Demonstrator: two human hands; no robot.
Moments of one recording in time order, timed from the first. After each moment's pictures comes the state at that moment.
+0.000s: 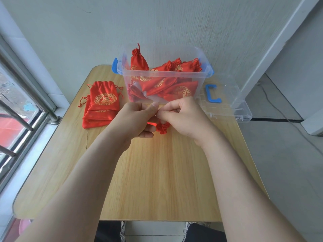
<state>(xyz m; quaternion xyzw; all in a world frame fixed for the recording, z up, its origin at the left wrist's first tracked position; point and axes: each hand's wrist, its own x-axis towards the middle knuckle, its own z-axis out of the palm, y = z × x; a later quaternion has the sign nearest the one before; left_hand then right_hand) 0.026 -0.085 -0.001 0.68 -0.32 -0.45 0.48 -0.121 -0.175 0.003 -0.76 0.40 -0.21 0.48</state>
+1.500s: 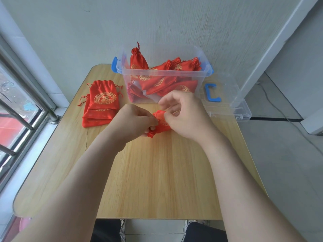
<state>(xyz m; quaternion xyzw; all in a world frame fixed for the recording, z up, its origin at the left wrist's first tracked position) 0.028 -0.080 -0.001 0.75 -0.40 -0.36 0.38 -0.125 -0.178 -0.005 -0.83 0.35 -0.27 0.35</state>
